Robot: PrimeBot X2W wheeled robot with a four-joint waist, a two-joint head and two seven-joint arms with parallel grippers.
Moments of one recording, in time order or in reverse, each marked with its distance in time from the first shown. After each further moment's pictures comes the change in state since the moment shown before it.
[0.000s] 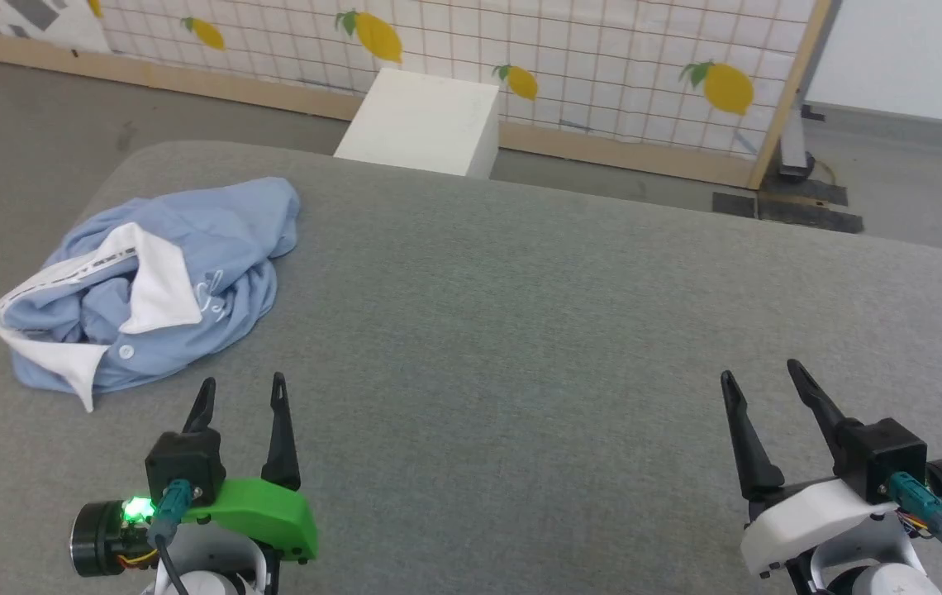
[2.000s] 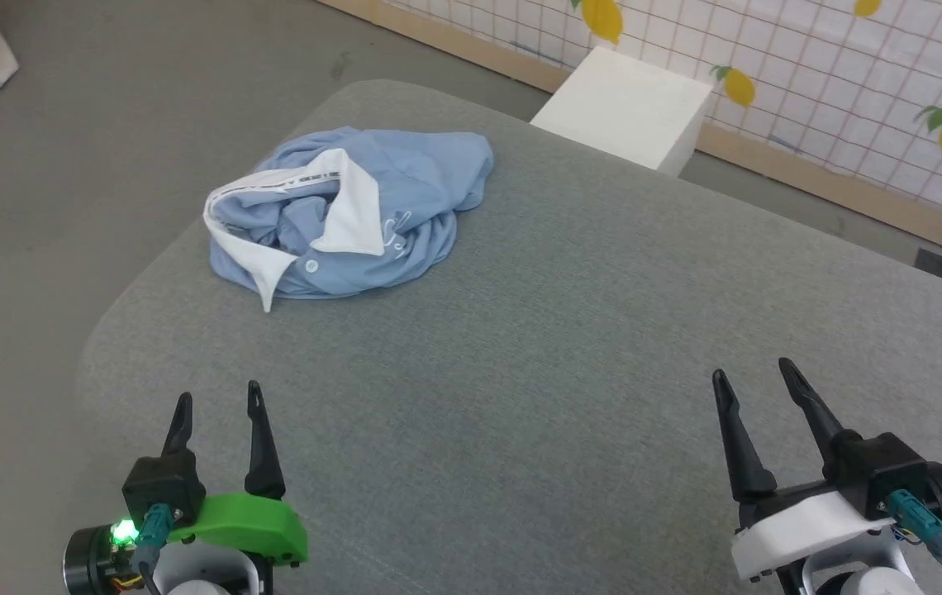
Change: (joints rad) left arm 0.000 0.004 0.008 0.075 -0.083 0.063 -0.127; right arm 0.000 0.000 0.025 0.032 0.025 0.000 -0.107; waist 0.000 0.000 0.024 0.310
